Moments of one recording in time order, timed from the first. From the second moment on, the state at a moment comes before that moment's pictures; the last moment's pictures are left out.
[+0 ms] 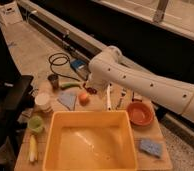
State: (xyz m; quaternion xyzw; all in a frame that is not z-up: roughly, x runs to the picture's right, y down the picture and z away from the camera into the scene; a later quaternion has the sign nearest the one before) arm 0.003 0.012 0.734 -0.15 -0.17 -0.40 0.89
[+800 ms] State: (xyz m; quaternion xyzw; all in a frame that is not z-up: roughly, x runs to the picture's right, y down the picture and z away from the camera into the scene) arm -0.055 0.010 0.800 -0.14 -0.24 -0.38 0.88
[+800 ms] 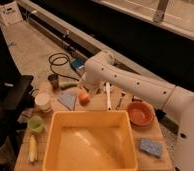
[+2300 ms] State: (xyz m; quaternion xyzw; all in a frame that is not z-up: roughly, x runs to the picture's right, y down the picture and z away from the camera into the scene) arm -0.148 0.032 0.871 -0.17 -0.33 -0.35 0.86
